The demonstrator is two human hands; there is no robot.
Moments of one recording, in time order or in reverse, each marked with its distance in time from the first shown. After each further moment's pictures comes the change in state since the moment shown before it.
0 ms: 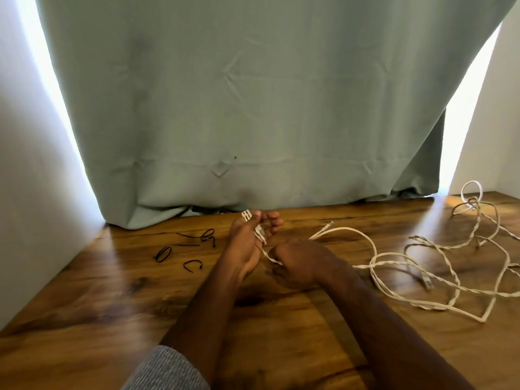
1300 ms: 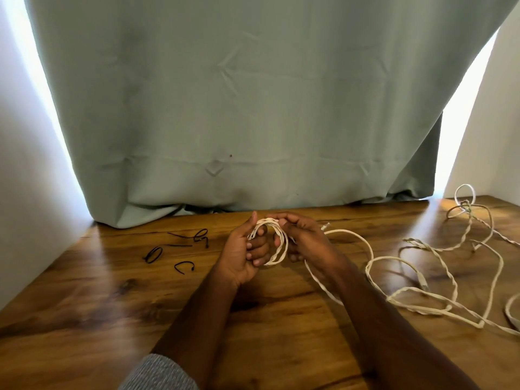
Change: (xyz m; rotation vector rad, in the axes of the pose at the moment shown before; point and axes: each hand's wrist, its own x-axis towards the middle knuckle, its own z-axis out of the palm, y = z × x) left_hand -0.007 -0.008 -0.015 -0.138 -0.186 -0.282; right_hand 0.008 0.021 0.005 1.461 0.379 0.211
